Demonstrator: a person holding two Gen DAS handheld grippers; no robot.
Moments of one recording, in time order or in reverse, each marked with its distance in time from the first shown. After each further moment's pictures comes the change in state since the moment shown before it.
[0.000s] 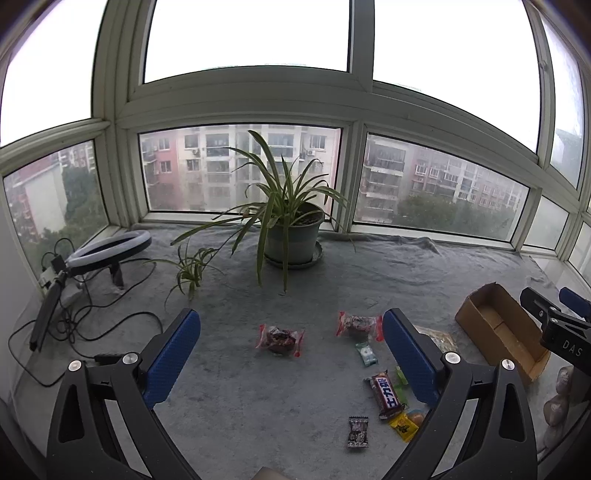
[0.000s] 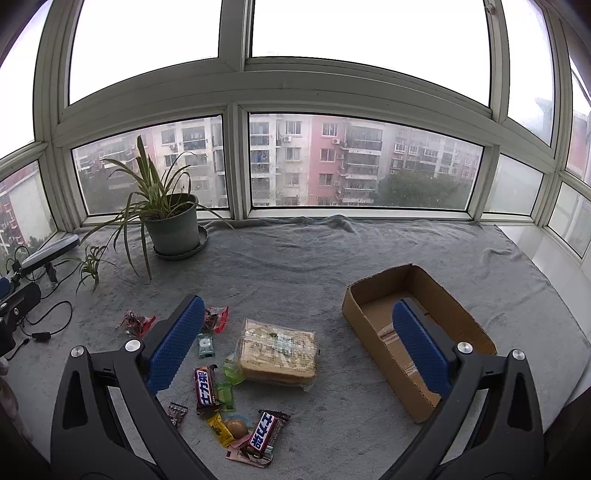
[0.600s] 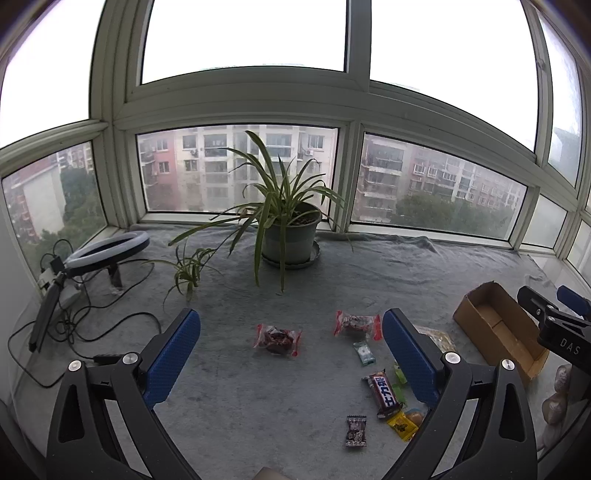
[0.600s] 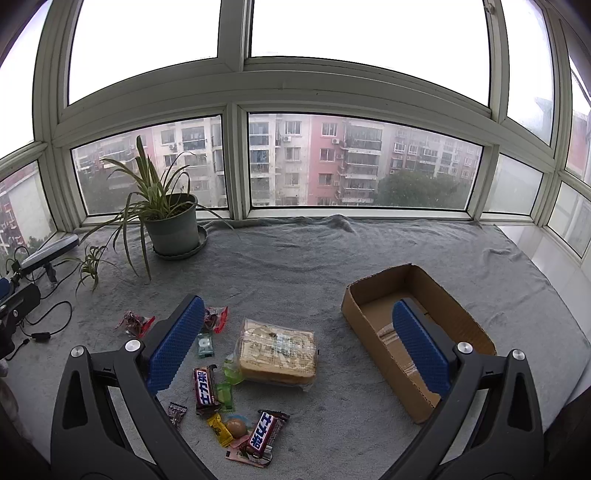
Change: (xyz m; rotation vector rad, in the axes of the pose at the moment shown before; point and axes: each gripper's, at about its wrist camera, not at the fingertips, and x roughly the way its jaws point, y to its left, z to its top) left arm 0.001 -0.003 0.000 0.007 0.002 -0.006; right arm -0.001 -0.002 -0.001 0.003 0.001 0.000
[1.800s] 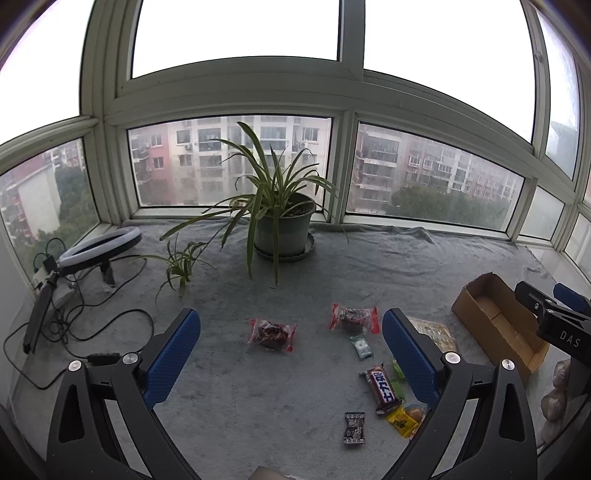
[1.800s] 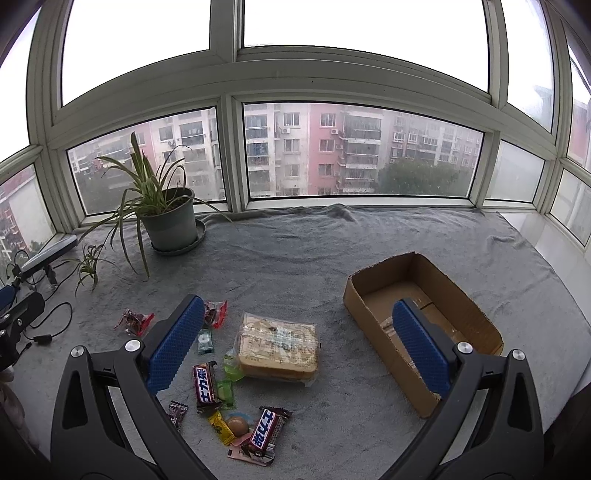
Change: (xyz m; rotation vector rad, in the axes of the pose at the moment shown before) left arm 0.008 -0.004 -0.003 0.018 0.031 -0.022; right arm 0.009 -0.002 -0.006 0.028 0.025 0.005
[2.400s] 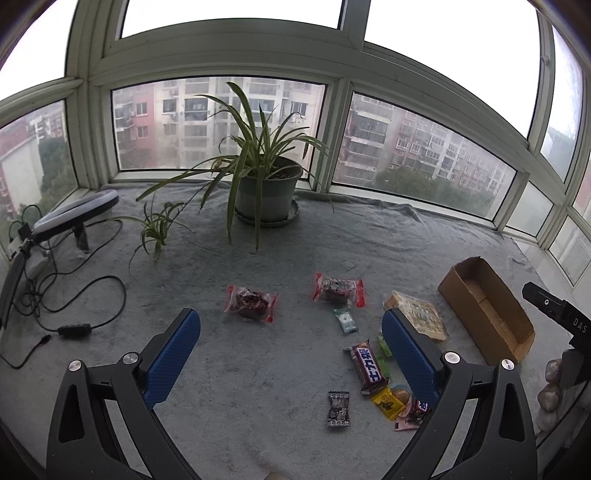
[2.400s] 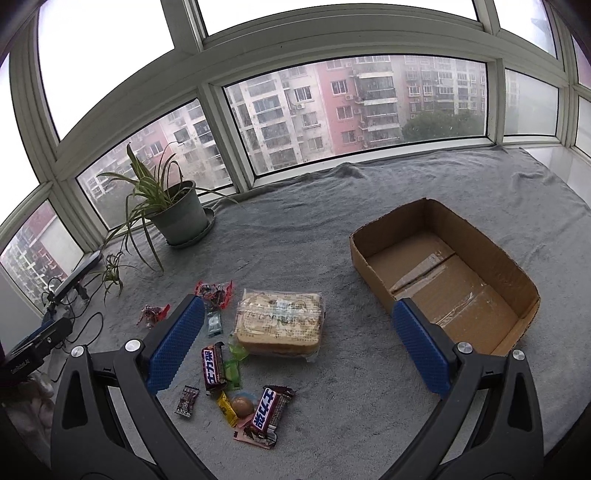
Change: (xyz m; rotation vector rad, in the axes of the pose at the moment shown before) left arm 0.027 0.004 -0.015 -0.051 0.128 -0.100; right arm 0.035 -0.074 -0.024 0.207 0.142 0.212
